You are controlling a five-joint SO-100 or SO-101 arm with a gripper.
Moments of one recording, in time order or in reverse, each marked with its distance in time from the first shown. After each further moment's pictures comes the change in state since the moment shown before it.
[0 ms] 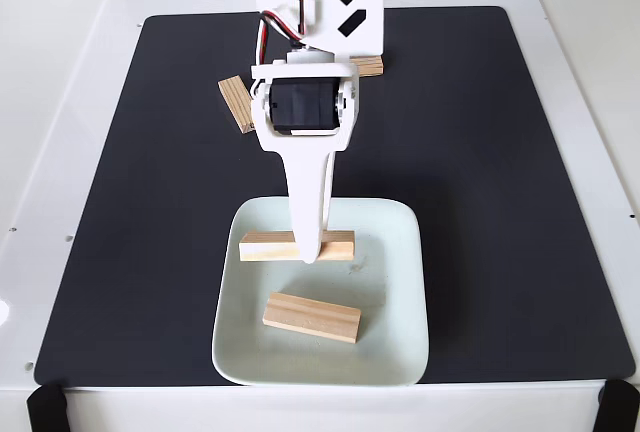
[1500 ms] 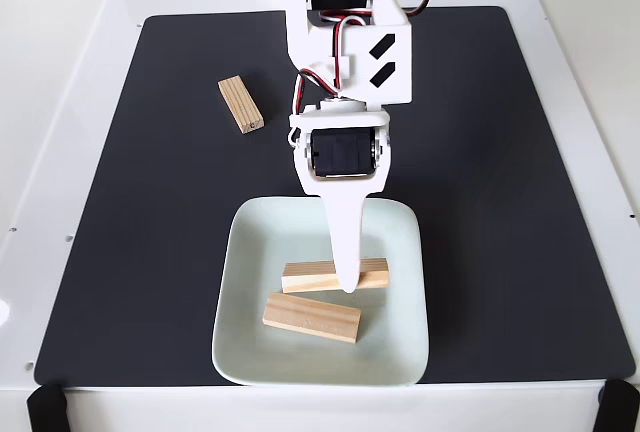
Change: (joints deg) arm -3.1 -2.7 5.6 -7.5 0.0
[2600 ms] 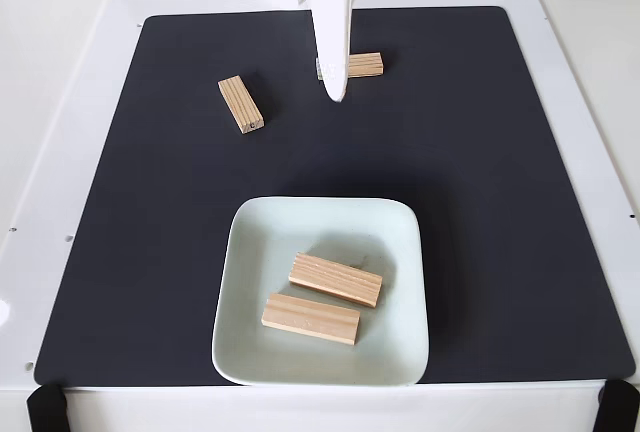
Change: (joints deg) arm 0.9 55.6 54.5 0.0 0.0
